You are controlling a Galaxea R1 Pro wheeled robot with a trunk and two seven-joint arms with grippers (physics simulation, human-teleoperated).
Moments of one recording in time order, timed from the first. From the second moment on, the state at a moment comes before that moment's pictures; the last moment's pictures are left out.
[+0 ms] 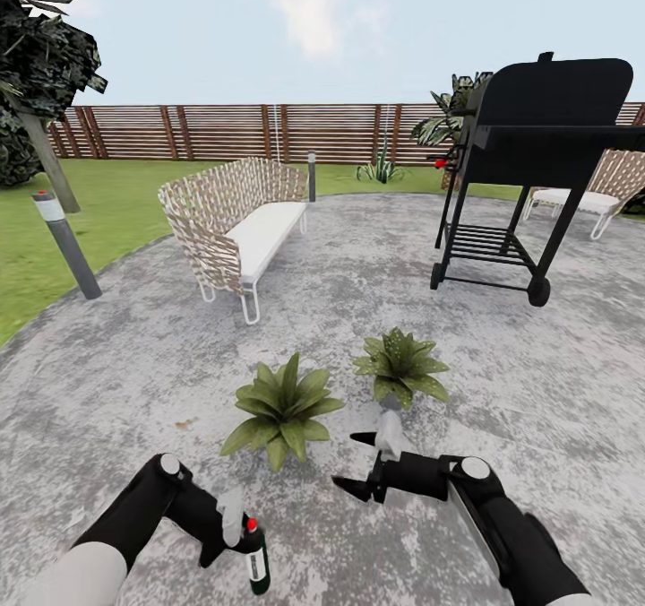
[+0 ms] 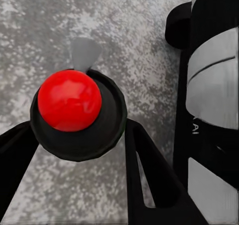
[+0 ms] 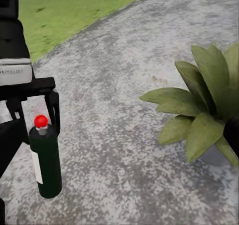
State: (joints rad) left arm -0.57 0.09 0.01 -0.74 -0.75 0.06 -1.50; right arm -0.41 -0.10 0.19 -1.14 0.00 0.12 1.01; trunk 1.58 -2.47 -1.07
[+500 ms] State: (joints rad) left arm -0.57 0.07 -0.10 -0.90 -0.76 0.09 -1.56; right arm -0.41 -0.10 0.30 -1.20 0.05 0.18 1.03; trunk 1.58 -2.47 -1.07
